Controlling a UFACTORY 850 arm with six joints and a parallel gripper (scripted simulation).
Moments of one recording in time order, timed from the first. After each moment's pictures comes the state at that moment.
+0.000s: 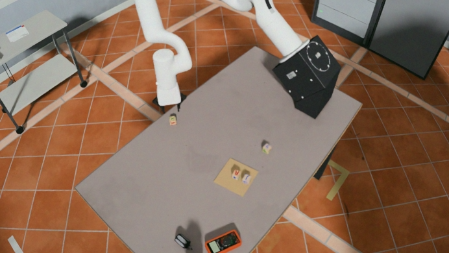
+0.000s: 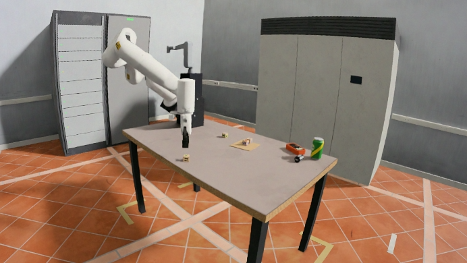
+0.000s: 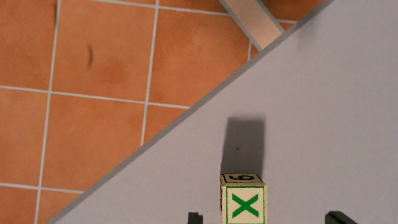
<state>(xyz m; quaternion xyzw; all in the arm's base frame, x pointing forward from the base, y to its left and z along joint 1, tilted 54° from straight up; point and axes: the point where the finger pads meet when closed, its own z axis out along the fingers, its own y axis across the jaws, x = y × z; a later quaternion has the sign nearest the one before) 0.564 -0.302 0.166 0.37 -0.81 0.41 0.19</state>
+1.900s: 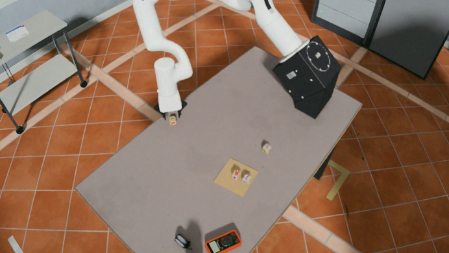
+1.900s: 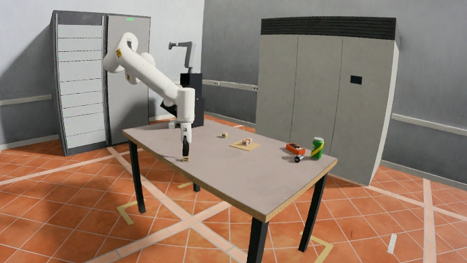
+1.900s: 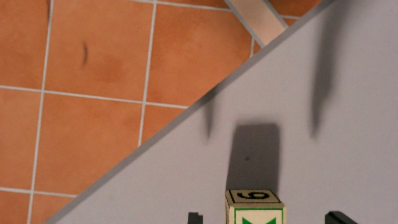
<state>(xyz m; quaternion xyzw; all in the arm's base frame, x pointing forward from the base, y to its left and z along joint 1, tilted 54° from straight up) 0.565 -0.337 0.140 0.37 -0.81 0.41 0.19</state>
